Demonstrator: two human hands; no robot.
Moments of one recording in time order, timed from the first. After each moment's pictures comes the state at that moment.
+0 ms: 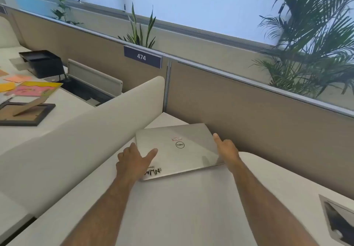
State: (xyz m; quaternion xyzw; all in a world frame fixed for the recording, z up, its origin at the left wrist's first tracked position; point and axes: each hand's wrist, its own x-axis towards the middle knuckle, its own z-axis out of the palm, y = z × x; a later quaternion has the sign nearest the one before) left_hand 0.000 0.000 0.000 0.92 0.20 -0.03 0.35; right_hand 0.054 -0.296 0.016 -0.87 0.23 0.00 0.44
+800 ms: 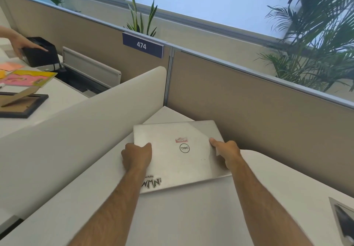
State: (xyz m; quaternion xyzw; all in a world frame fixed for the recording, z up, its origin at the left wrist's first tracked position) left_hand 0.024 -0.020 -0.005 0.76 0.36 0.02 0.55; right_hand 0.080 -0.302 -0.020 -0.82 0.32 0.03 0.47
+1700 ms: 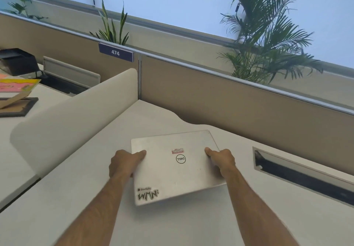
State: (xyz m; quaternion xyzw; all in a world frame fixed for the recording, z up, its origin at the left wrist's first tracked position) left_hand -0.157 -0.046 0.046 0.83 0.25 -0.08 0.49; right_hand -0.160 -0.362 0.036 -0.81 0.40 0.01 0.42
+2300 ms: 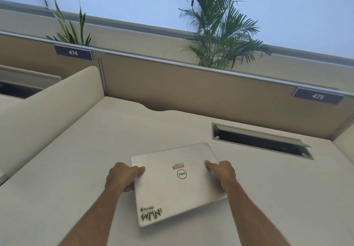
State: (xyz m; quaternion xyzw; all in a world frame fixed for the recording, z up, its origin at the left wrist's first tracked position) left_hand -0.275 -0.120 0.032 0.85 0.16 -0.19 0.47; right_hand -0.352 -0.441 0.019 -0.78 0.47 0.02 0.42
